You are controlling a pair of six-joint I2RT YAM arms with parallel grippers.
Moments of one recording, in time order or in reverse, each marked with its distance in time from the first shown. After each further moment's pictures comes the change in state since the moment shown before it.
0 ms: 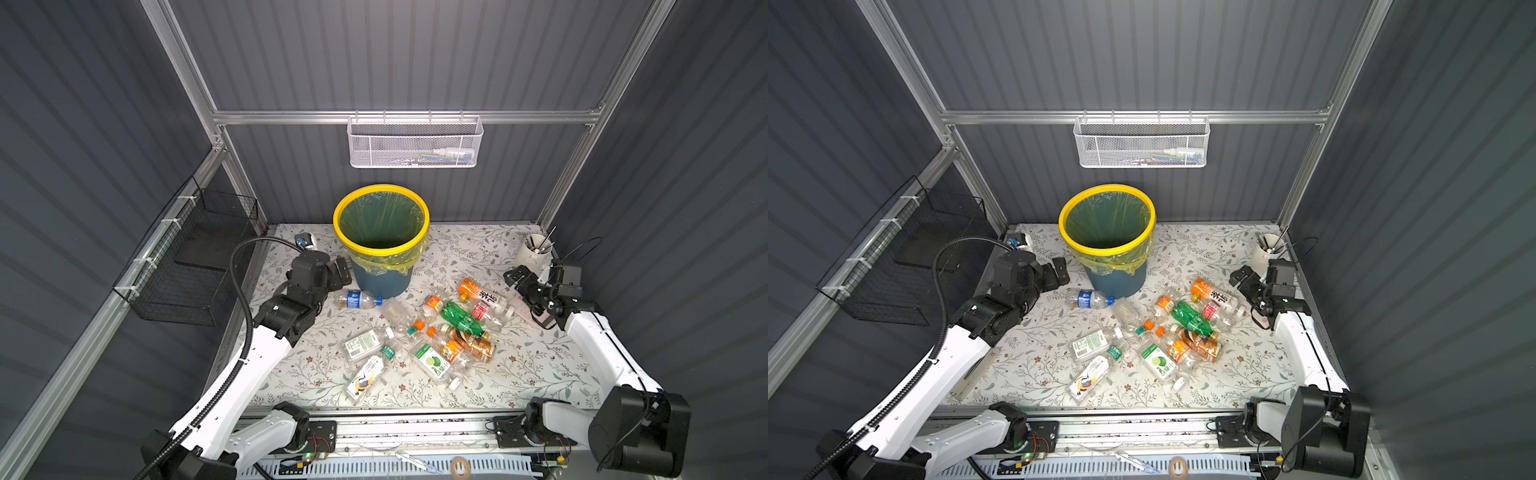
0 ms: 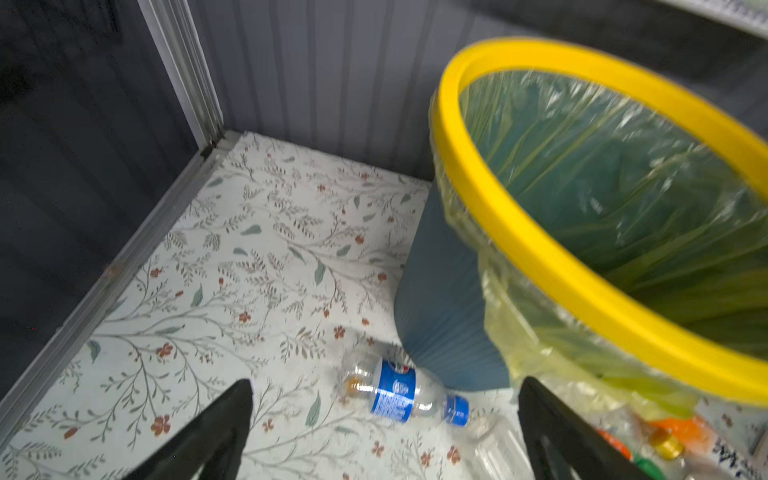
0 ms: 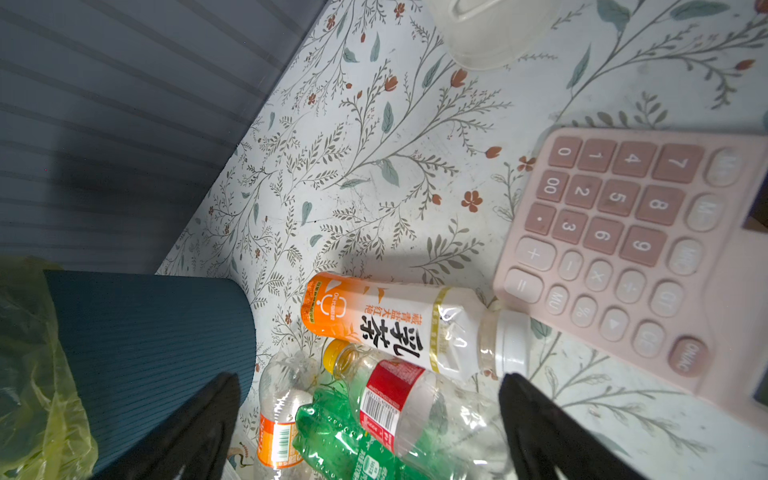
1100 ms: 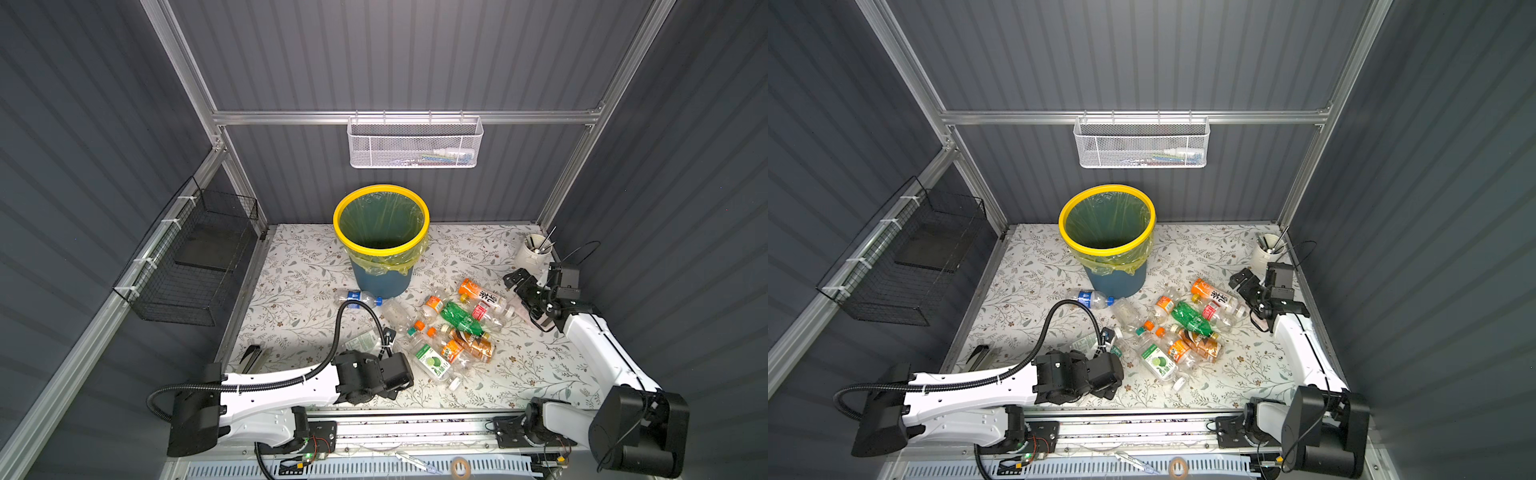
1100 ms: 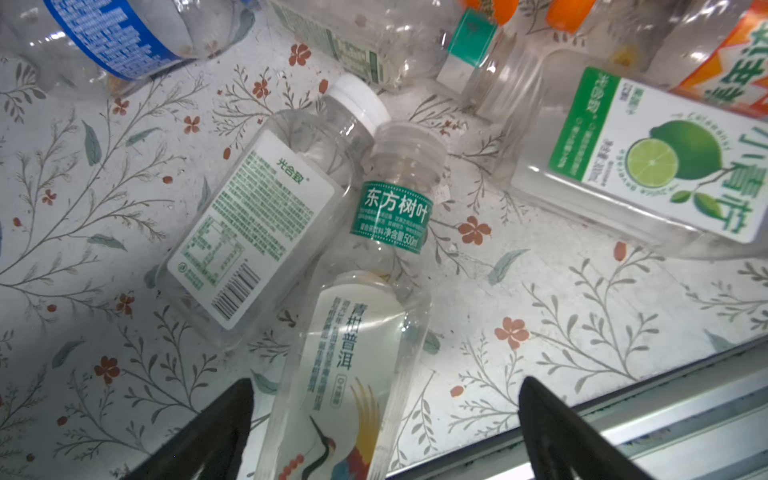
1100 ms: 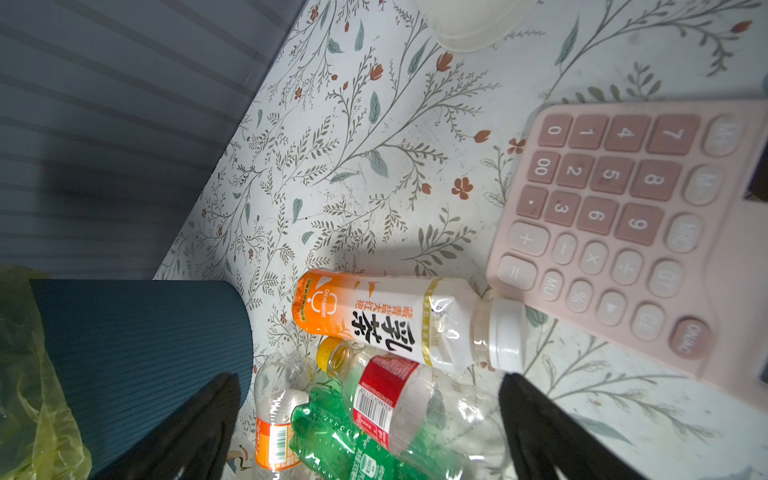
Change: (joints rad) left arm -0.845 0.154 -0.270 -0.296 -0.065 -0.352; right arm 0.005 -0.001 -0.025 0.011 0.007 0.035
